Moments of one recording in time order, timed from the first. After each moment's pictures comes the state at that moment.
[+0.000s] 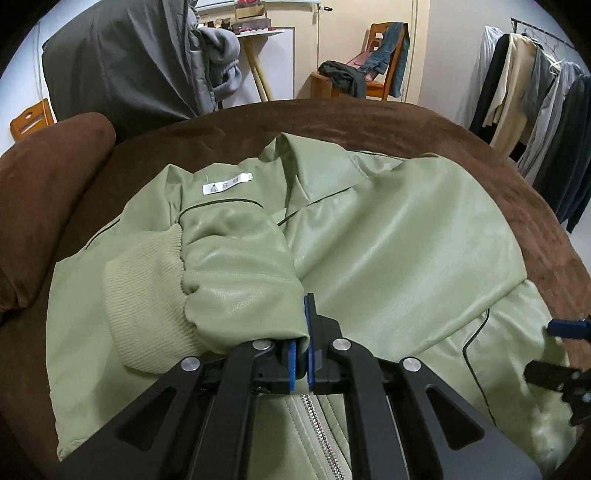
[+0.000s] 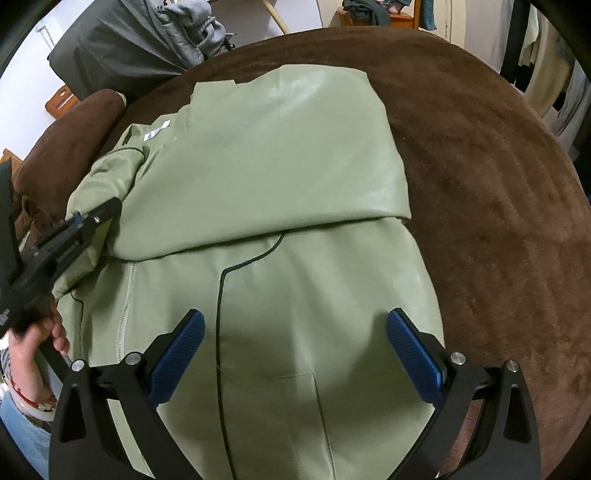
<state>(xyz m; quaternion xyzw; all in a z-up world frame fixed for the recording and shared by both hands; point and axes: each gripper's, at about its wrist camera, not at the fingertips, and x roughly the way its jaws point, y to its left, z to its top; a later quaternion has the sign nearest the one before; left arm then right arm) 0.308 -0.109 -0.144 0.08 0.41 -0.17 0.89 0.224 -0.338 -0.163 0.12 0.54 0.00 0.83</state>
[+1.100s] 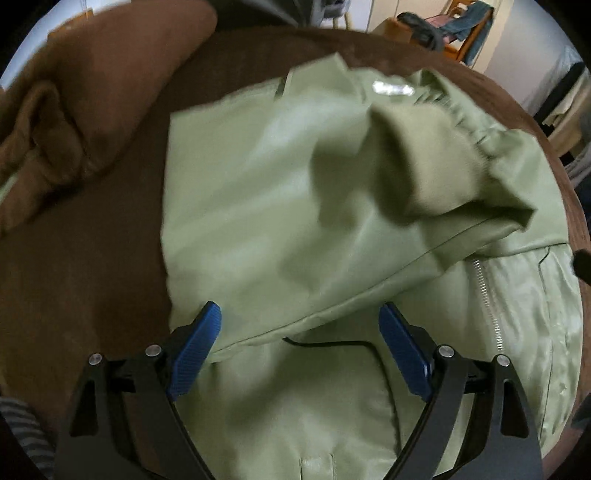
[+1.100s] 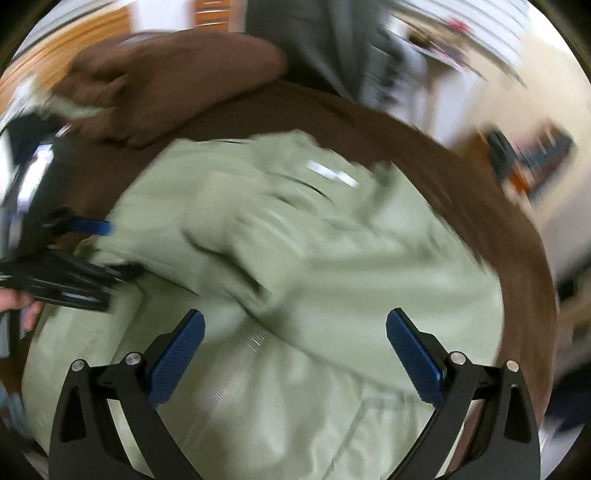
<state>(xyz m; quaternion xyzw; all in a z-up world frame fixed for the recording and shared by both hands) 0.303 0.061 -0.178 0.03 0.56 -0.08 0.82 0.285 -0.120 -0.093 -0.19 0.45 0.18 0.85</state>
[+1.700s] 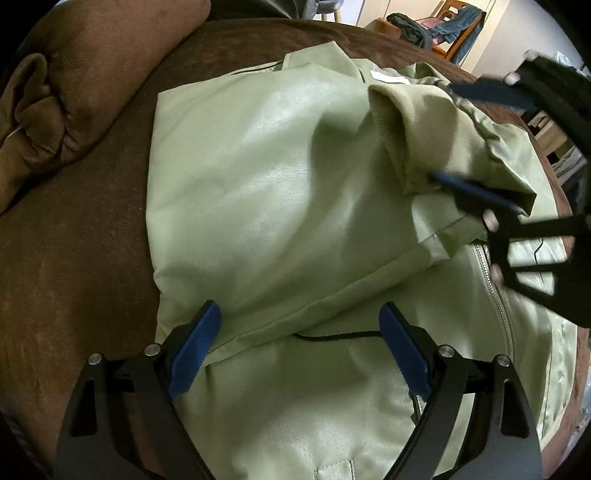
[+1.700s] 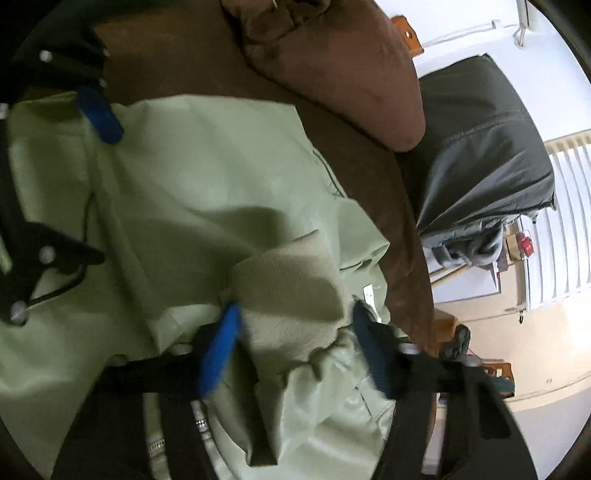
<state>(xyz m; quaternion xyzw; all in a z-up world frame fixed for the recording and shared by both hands) 0.309 0.073 -0.197 0.00 0.56 -0.12 0.82 0.309 -0.013 -0.172 -0.56 0.31 0.23 0.74</state>
